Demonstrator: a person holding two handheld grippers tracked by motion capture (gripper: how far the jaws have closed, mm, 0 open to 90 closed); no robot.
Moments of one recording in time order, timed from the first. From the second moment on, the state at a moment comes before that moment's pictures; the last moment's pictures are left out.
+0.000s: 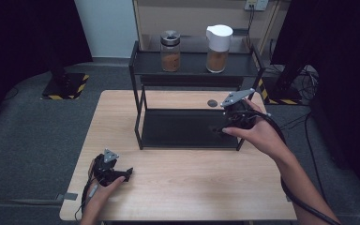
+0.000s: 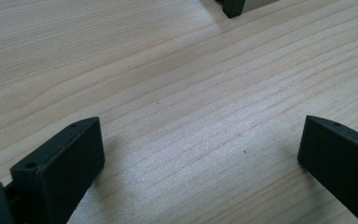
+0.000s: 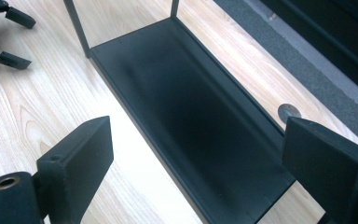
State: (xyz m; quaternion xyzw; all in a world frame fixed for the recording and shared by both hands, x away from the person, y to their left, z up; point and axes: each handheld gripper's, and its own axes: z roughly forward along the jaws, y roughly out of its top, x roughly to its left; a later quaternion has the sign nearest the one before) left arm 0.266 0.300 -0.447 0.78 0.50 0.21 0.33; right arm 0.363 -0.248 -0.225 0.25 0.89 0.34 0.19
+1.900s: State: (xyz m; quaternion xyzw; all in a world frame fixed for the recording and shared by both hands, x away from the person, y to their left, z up) left arm 0.266 0.300 -0.447 0.78 0.50 0.21 0.33; right arm 0.350 -0.257 -0.305 0.26 0.90 0.33 0.15
